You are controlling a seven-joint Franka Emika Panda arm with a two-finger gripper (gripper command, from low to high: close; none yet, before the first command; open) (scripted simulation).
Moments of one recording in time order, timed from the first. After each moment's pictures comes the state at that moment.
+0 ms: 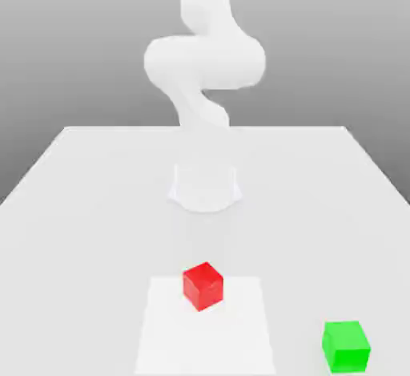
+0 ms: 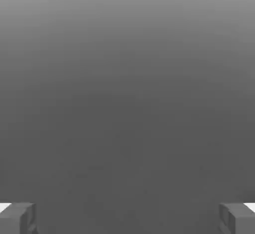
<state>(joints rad) -0.04 -0.73 0.05 -2.36 0.00 2.35 0.90</state>
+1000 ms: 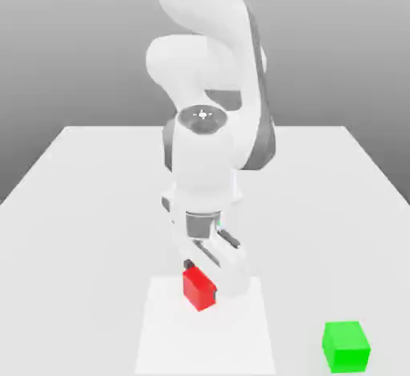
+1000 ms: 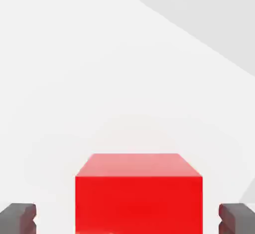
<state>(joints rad) -0.16 0.21 0.10 -2.83 -0.21 3.04 1.91</state>
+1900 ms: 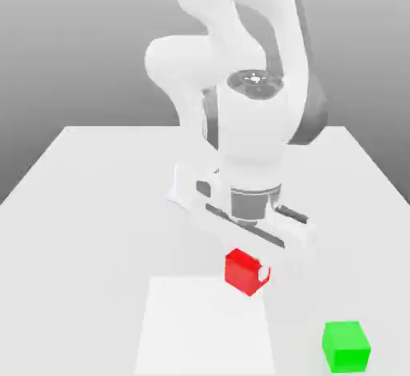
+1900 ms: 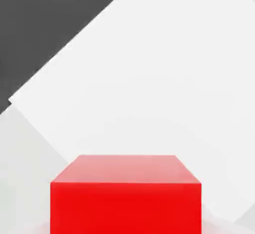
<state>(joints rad) -0.02 0.07 0.27 -2.62 0.01 2.67 1.63</state>
